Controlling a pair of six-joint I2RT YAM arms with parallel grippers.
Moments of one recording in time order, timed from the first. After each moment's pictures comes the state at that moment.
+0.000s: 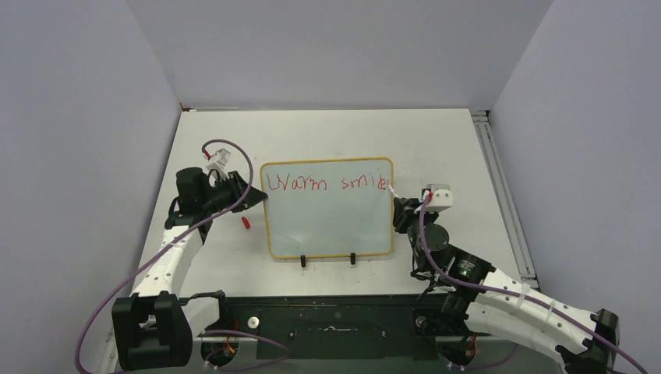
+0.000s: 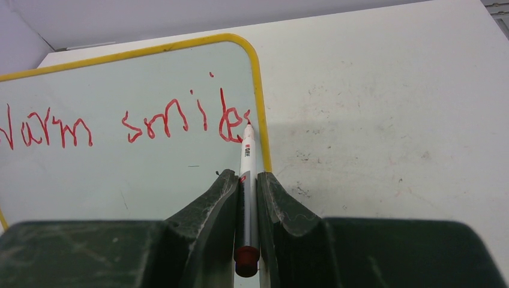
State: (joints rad) left arm 0.05 1.09 0.65 -0.10 0.73 -0.46; right arm 0.97 0.67 0.51 0.01 0.81 0.33
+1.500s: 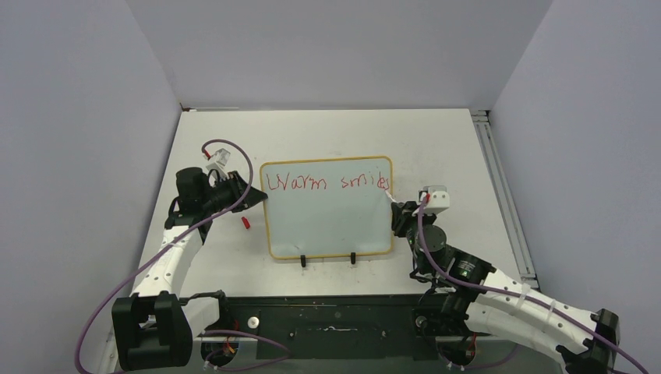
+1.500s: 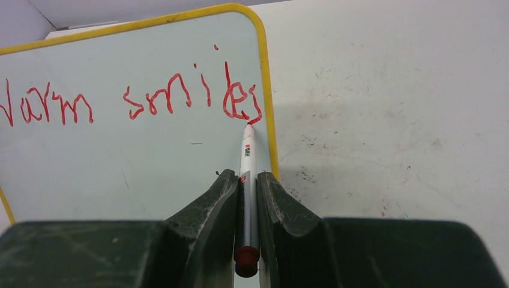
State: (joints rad) left arm 0.05 1.09 0.65 -0.10 0.73 -0.46; right arm 0.98 0.67 0.50 -0.05 0.78 0.38
